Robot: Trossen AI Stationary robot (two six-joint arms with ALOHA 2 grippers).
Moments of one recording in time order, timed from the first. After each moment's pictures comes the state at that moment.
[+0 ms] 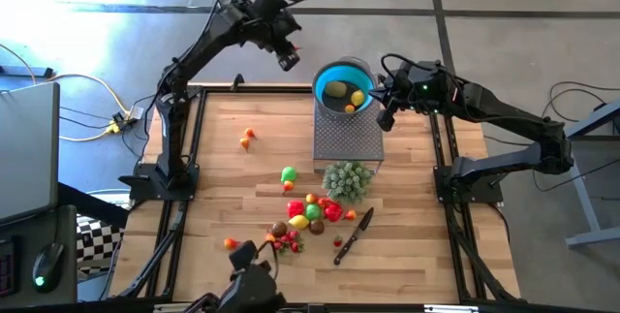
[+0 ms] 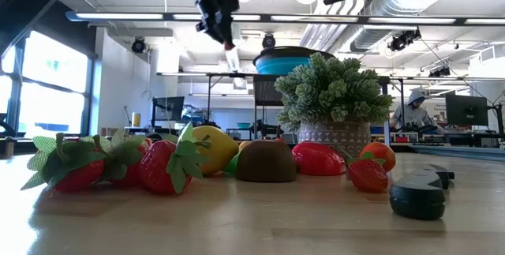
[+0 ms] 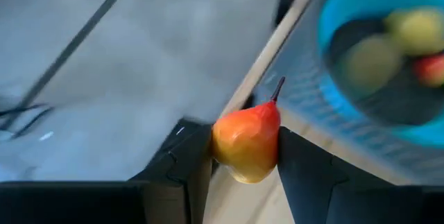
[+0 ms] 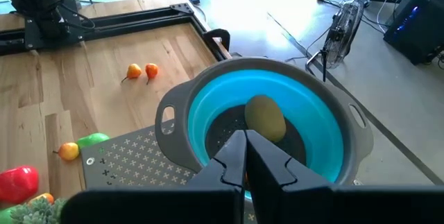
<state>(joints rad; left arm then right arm) 0.73 1.97 2.34 -1.18 0.03 0.17 -0.38 1.12 1.24 -0.62 0.14 -0.03</state>
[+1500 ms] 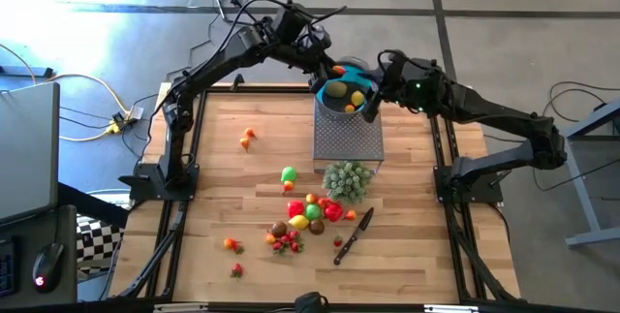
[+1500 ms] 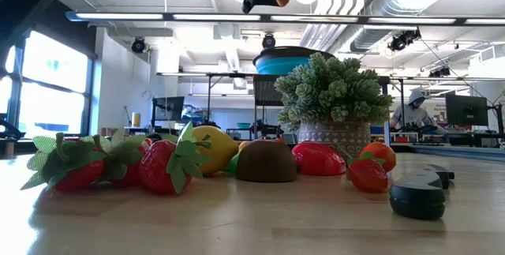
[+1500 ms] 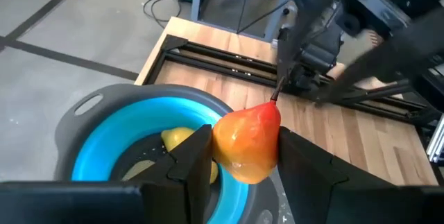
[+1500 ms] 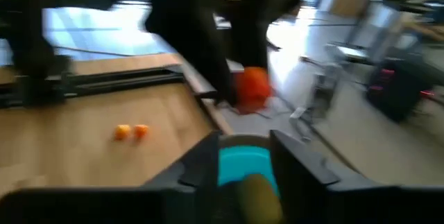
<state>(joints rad) 0.51 1.97 2.34 -0.88 0.38 0.02 -0.35 1.20 1.24 -0.32 0.23 -0.11</state>
